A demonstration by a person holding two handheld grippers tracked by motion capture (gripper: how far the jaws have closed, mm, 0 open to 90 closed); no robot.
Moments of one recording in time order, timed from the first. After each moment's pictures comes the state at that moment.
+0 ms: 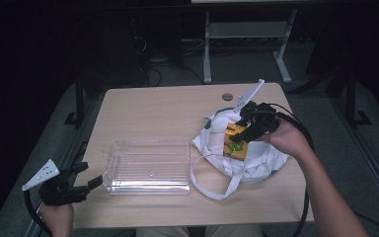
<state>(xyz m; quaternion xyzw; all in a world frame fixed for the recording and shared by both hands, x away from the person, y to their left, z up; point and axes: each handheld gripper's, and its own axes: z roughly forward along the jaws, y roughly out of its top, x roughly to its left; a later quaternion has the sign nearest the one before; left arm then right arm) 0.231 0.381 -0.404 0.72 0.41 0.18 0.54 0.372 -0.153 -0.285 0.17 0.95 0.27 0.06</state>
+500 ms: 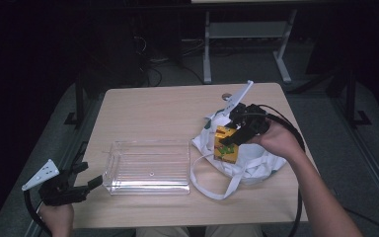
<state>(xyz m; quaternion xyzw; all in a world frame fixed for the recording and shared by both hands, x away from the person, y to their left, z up) 0.231 0.381 -0.404 0.72 0.40 0.18 0.54 0.363 -0.126 -0.278 0.14 0.95 0.27 0.05</state>
